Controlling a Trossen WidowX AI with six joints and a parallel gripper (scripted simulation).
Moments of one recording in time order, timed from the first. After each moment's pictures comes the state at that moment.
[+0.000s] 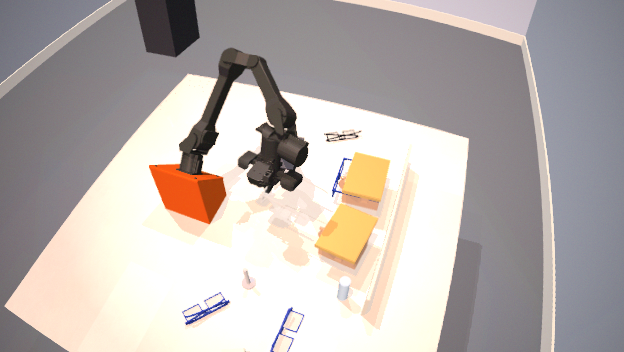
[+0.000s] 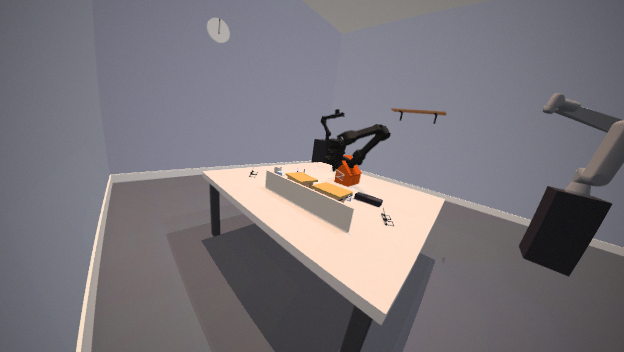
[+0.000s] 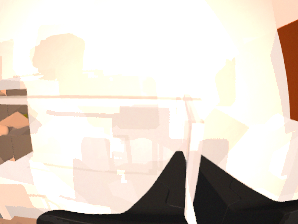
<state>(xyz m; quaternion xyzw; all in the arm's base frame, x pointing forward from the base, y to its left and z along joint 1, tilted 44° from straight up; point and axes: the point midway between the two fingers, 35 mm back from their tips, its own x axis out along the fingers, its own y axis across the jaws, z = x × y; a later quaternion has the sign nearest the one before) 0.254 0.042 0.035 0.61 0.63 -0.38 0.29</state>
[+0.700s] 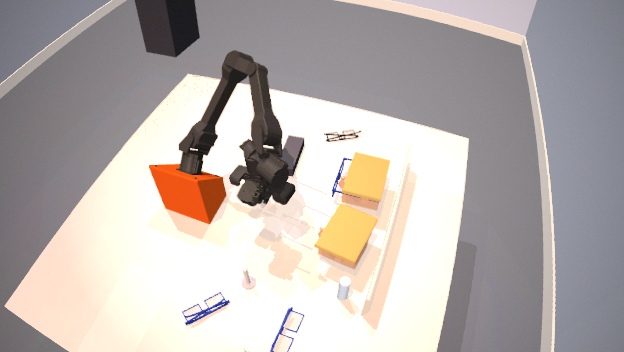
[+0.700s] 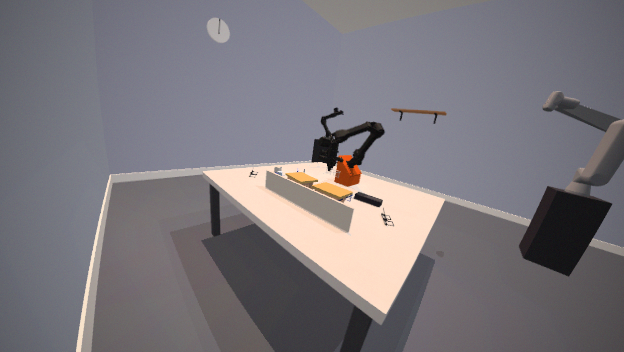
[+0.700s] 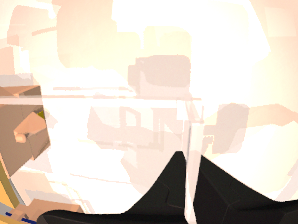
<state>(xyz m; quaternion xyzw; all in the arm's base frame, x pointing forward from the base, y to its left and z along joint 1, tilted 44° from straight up) 0.259 0.019 0.002 0.67 0.63 -0.29 0.25</state>
